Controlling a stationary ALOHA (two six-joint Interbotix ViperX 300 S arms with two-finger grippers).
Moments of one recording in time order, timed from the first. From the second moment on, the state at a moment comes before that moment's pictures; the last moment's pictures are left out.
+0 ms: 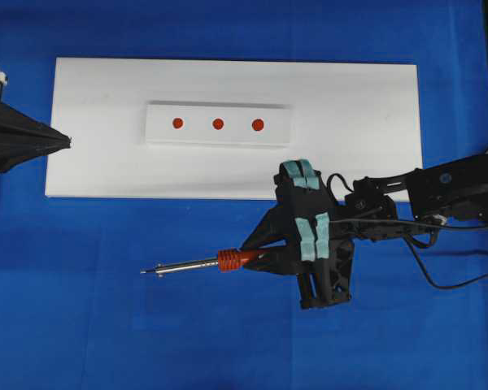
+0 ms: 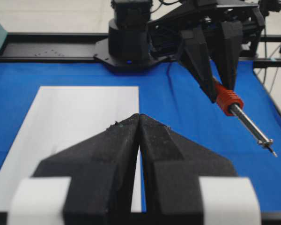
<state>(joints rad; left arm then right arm) -0.03 -0.99 1.22 0.00 -0.29 -0.01 0.21 -0.11 0.56 0.41 0.11 -0.10</state>
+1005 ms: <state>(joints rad) -0.03 -0.99 1.22 0.00 -0.29 -0.01 -0.20 -0.10 0.49 0.03 0.31 -0.12</state>
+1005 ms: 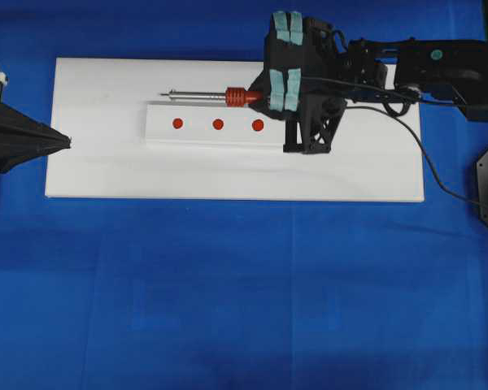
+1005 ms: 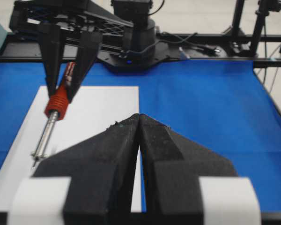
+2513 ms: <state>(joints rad) -0.03 -0.99 1.22 0.00 -0.29 0.00 -0.21 -0.04 0.41 0.02 0.58 -0.11</state>
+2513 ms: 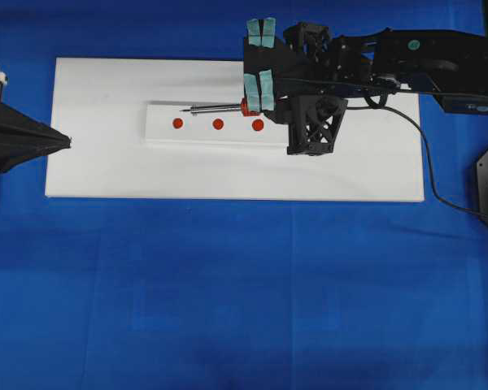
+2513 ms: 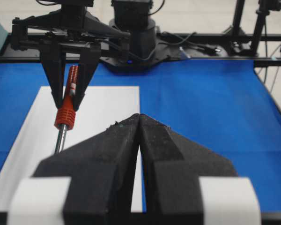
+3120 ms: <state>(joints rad) -0.03 -0.99 1.22 0.00 -0.29 0.00 -0.21 0.03 0.40 0.02 0.56 -0.11</state>
